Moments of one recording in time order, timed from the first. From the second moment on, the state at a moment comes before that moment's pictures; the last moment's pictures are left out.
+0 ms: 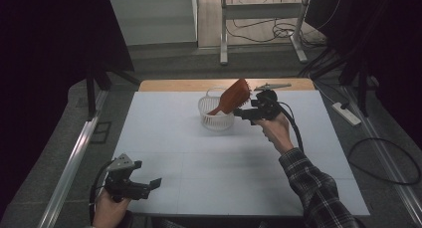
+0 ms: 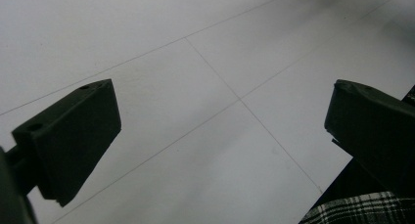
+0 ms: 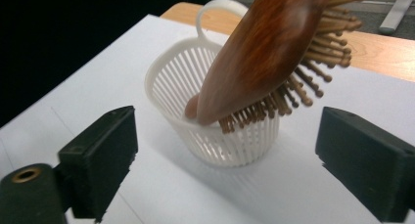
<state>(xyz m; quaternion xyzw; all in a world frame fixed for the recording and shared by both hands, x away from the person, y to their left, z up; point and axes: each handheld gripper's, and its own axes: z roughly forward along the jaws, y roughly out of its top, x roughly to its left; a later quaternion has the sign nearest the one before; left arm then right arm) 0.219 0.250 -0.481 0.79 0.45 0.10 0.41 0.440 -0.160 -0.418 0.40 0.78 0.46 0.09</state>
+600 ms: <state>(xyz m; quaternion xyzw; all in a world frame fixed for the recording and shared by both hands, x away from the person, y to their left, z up) 0.218 0.250 -0.481 0.79 0.45 0.10 0.41 0.423 -0.169 -0.421 0.38 0.80 0.46 0.11</state>
